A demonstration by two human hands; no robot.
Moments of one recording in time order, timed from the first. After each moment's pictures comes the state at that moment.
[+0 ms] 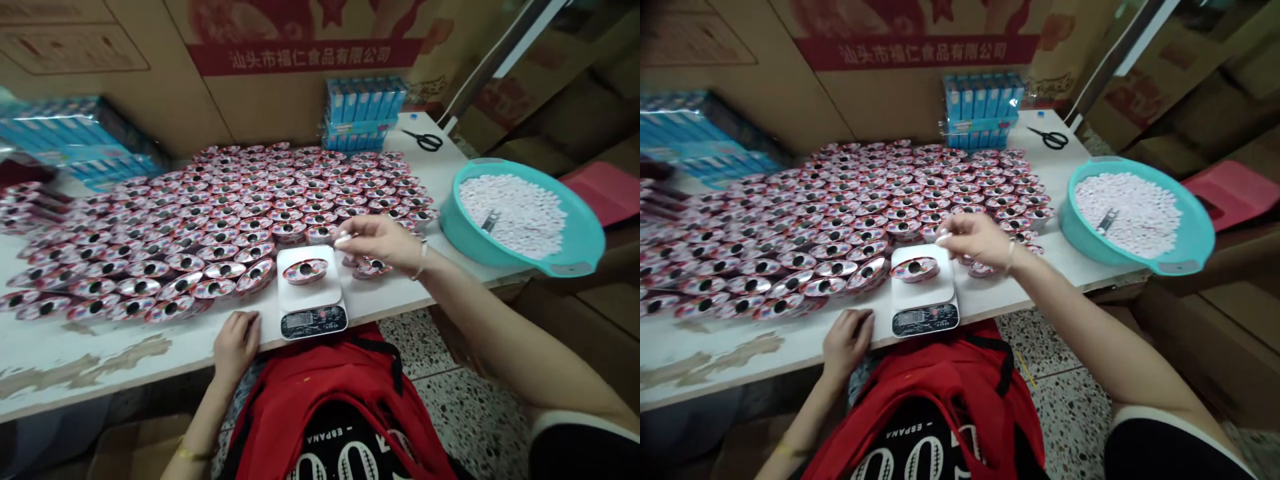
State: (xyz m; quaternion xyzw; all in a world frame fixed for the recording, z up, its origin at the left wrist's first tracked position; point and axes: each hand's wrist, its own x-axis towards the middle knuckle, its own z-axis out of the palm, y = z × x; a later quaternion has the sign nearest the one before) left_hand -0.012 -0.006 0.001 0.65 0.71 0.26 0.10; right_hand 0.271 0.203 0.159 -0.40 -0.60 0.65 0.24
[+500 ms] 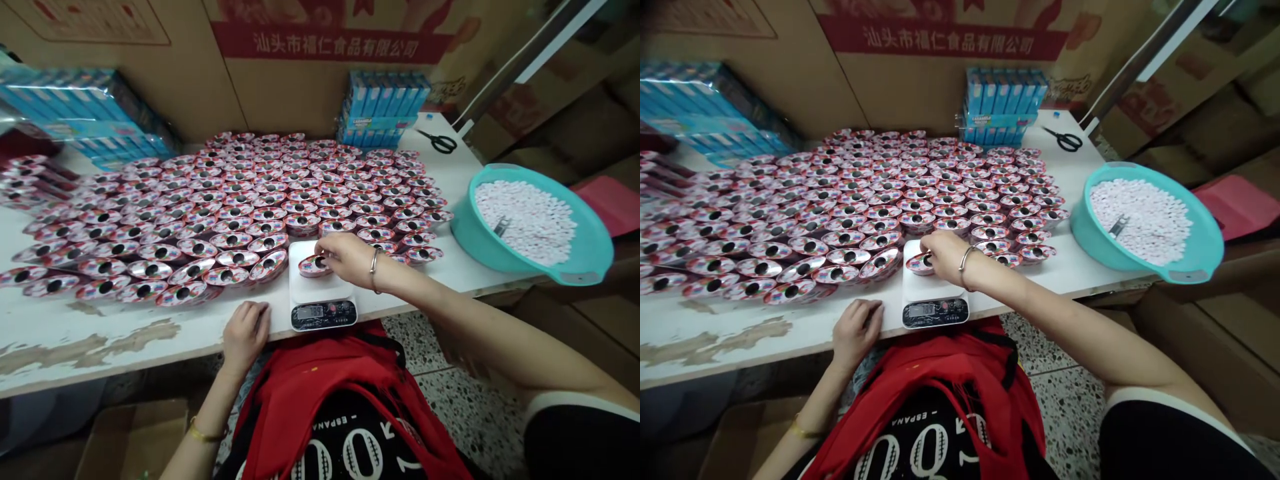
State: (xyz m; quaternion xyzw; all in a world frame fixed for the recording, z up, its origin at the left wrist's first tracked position) left_hand -0.011 -0.008 -0.001 0.68 0.68 0.29 0.05; right_hand 0.199 0.183 0.152 -0.38 -0.87 0.31 0.01
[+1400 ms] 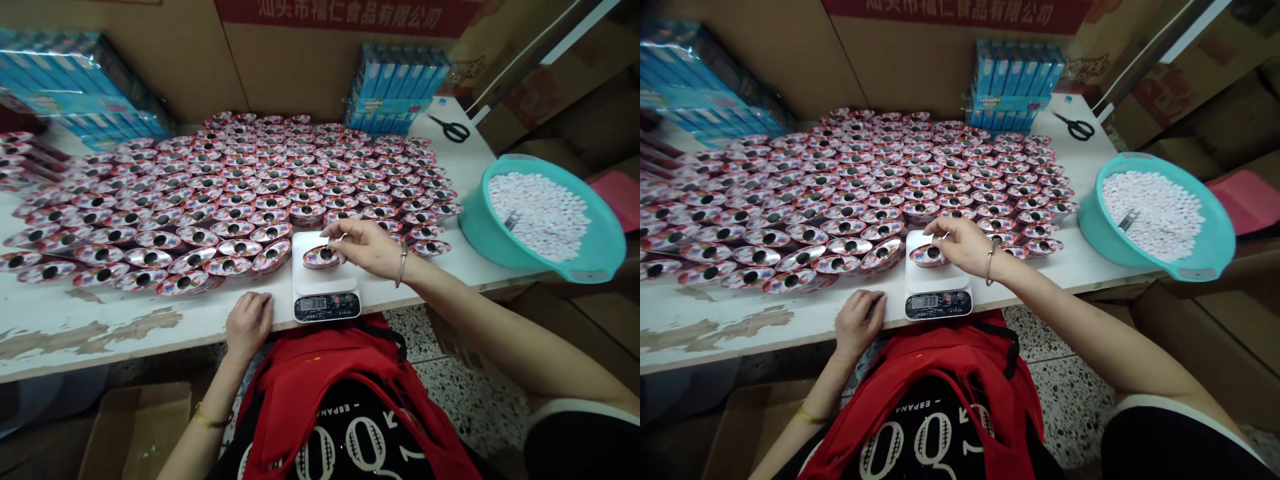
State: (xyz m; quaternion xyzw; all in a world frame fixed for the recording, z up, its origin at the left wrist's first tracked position) left_hand -0.011 -0.009 -0.004 0.68 0.68 0.28 0.04; right_hand 0.213 0.179 0.140 -0.39 -0.68 0.60 0.17
